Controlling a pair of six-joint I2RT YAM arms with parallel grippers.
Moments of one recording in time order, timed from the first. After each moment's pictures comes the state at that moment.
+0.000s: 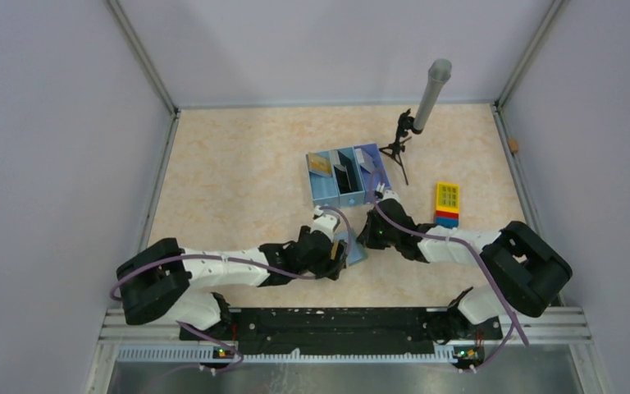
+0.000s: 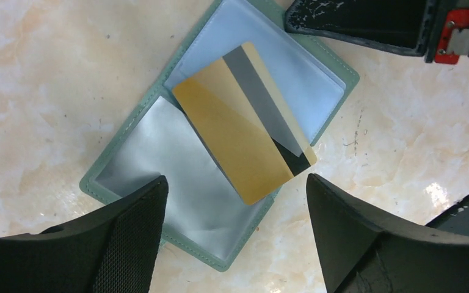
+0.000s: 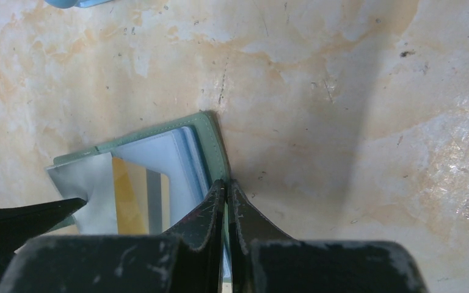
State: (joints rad) left arm -1.11 1.38 0.59 0.00 -0.26 -0.61; right arm 0.73 1.44 0.53 0.13 0.03 0.74
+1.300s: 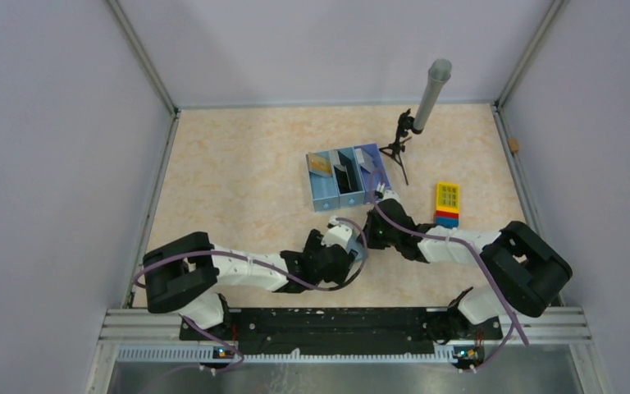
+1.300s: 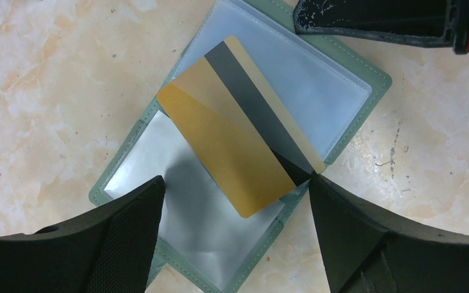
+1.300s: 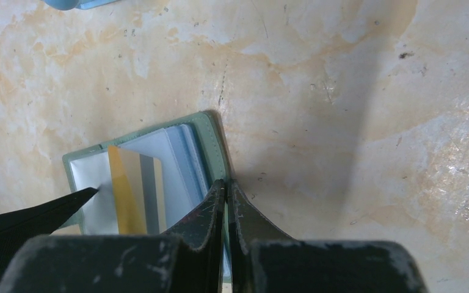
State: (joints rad) left arm -1.23 1.54 0.65 0.03 -0.51 -0.51; right arm 0.73 1.44 0.52 0.14 0.03 0.75
